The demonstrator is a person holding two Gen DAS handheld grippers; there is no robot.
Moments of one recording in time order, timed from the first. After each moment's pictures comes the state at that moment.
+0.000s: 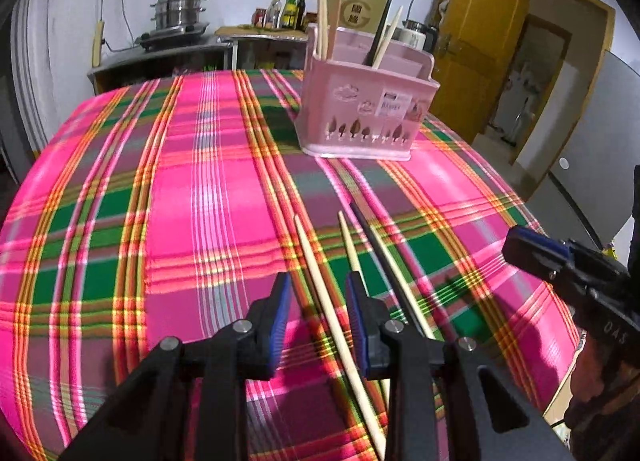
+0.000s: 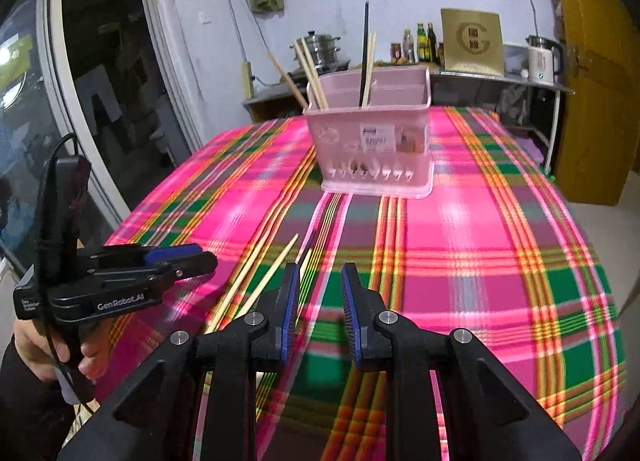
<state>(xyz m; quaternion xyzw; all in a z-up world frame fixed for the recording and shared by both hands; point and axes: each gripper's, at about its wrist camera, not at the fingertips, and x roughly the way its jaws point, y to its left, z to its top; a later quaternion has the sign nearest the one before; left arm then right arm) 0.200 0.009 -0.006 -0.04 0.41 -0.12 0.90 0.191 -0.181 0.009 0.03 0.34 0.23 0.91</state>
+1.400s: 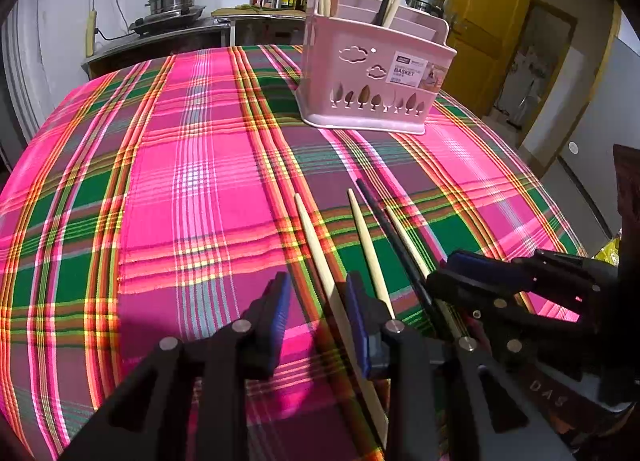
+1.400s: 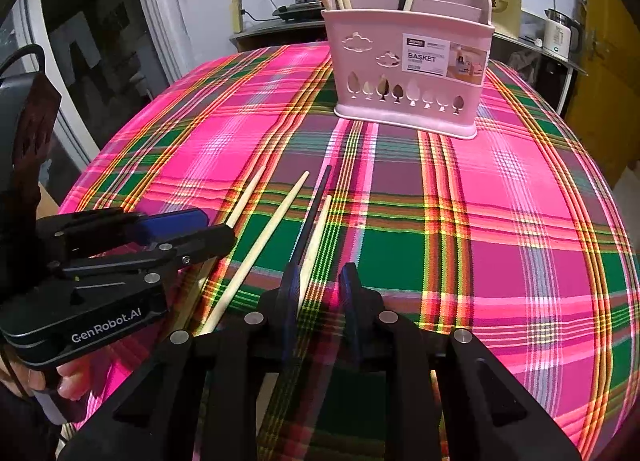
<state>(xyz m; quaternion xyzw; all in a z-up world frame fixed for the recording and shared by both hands) 0.217 0.001 -0.028 -0.03 0.44 -0.12 0.89 0.221 -0.123 -0.037 -0.02 0.43 0.20 0.88</state>
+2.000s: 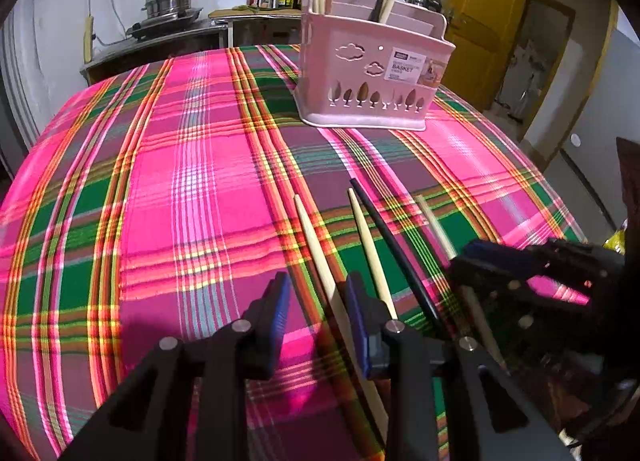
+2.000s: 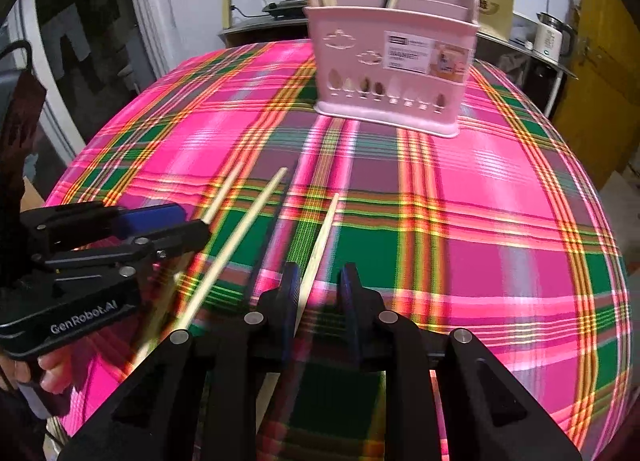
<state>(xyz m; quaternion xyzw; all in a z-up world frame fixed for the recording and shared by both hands) 0.219 -0.005 -0.027 0.00 0.44 -0.12 0.89 0.226 -0.138 -0.039 -0.04 0.44 0.17 0.88</state>
